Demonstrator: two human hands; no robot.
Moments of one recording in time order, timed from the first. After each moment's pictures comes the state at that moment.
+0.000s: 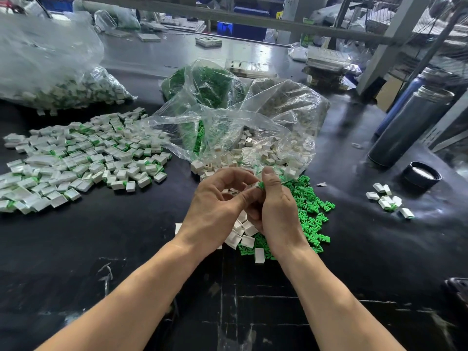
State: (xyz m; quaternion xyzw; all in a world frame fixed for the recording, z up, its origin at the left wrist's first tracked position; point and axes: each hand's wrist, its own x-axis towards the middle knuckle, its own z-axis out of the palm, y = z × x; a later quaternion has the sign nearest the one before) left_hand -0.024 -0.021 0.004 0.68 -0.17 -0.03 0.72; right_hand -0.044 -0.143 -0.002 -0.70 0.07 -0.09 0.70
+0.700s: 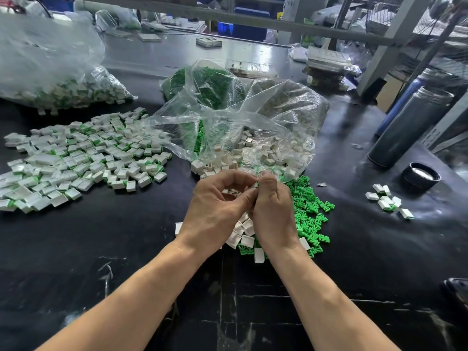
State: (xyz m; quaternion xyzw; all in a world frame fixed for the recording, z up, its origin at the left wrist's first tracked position) left_hand -0.027 -0.023 0.003 0.68 -0.17 -0.01 0.71; right_hand -0.036 -0.134 -0.003 -0.74 0.05 -0.19 0.65
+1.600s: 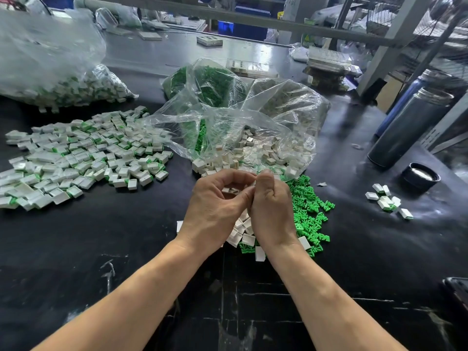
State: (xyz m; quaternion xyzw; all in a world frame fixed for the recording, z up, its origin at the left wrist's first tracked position) left_hand -0.029 -0.021 0.006 0.68 -0.16 0.00 0.72; right_hand -0.033 -0.132 -0.006 -0.76 0.08 -0.20 0.61
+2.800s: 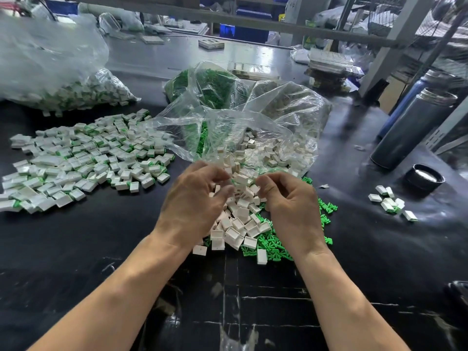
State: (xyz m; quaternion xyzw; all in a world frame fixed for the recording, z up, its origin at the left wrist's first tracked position) left_hand -0.009 0.010 0.006 0.89 -0.17 0.13 0.41; right_hand -0.044 -0.165 -0.001 -0.80 0.07 -0.20 0.55
